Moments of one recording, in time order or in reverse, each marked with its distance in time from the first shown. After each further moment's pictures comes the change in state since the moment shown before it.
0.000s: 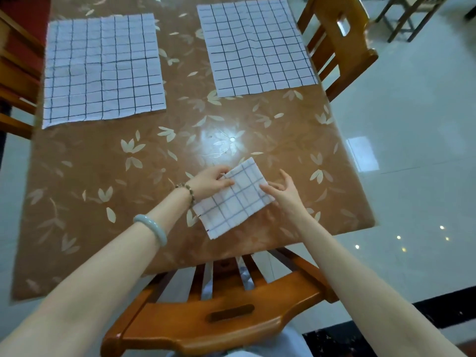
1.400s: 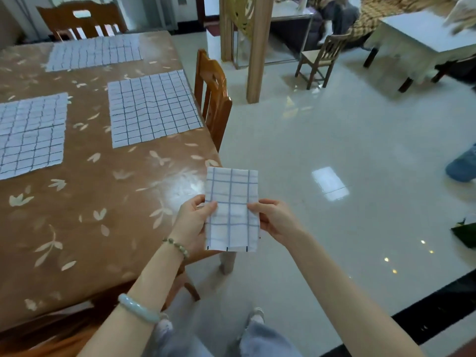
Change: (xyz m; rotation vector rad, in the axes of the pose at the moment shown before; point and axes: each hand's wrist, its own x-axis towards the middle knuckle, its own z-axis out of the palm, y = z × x) left_hand 0.012 0.251 0.264 -0.770 0.311 -0.060; right_hand -0.101 -0.057 -0.302 0.203 -0.008 -0.044
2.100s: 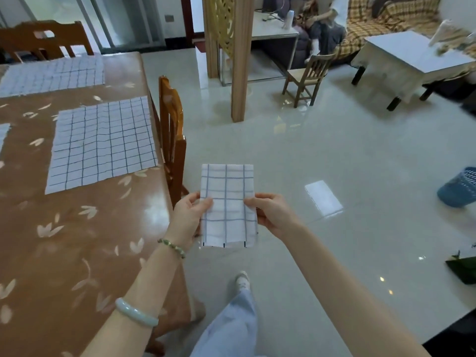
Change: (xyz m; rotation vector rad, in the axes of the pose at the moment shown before) left_hand 0.163 0.052 0.150 -0.011 0.039 0.102; right_hand 0.134 -0.137 -0.130 -0.048 0.005 -0.050
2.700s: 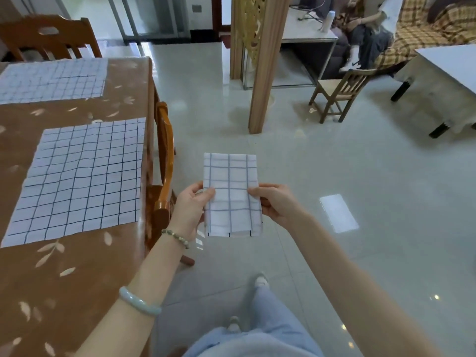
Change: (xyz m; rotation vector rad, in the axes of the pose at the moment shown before) left_hand 0.233 0.112 0.066 -0.022 0.114 -0.009; right_hand 0.240 -0.176 -0.022 -0.070 -0.122 0.052
